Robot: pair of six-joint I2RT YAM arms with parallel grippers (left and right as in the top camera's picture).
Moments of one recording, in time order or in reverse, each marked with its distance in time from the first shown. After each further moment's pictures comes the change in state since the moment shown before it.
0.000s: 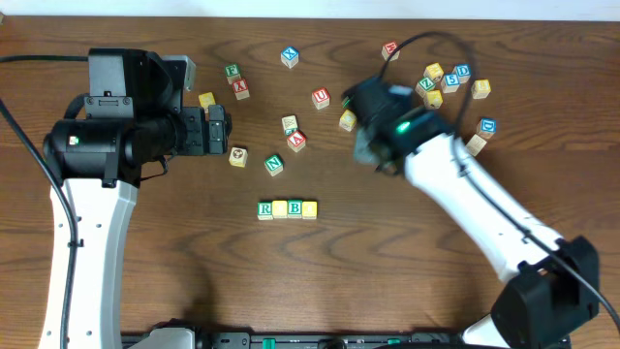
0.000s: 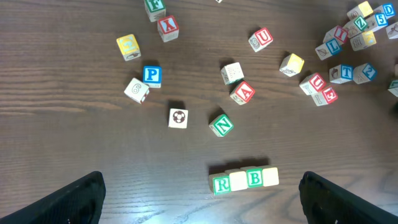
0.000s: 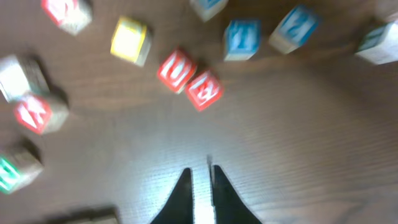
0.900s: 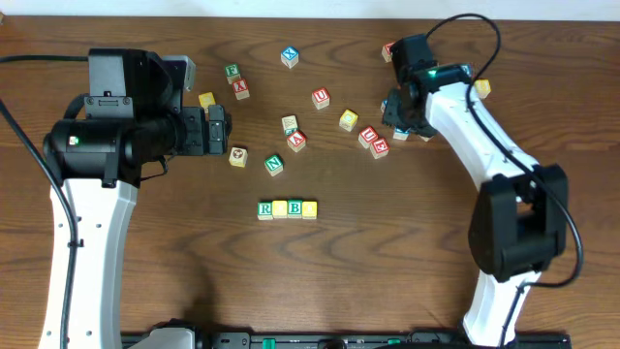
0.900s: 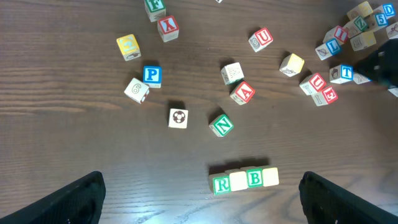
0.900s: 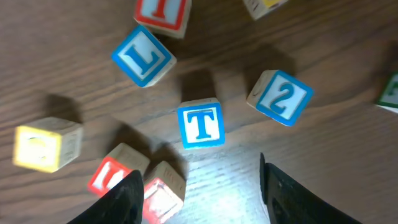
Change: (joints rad) left arm 0.000 0.000 0.000 0.000 0.000 0.000; right arm -0.238 0.334 0.169 0.058 -0.130 -0.105
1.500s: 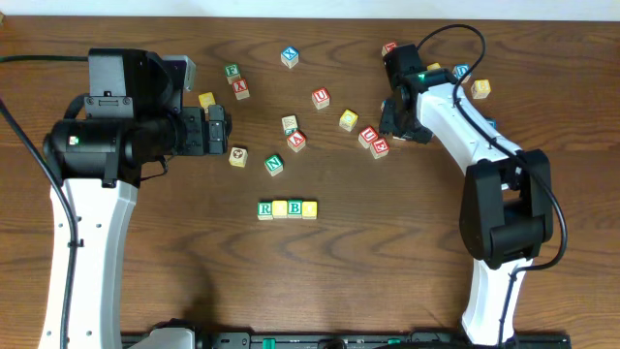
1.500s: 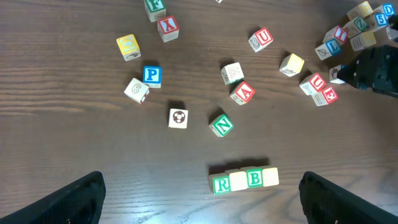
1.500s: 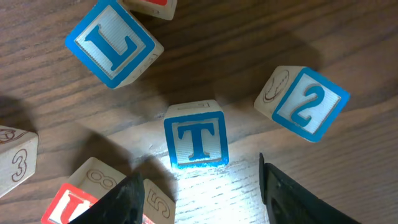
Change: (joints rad) left arm 0.000 0.000 0.000 0.000 0.000 0.000; right arm 0.000 0.079 0.000 0.018 0.009 -0.022
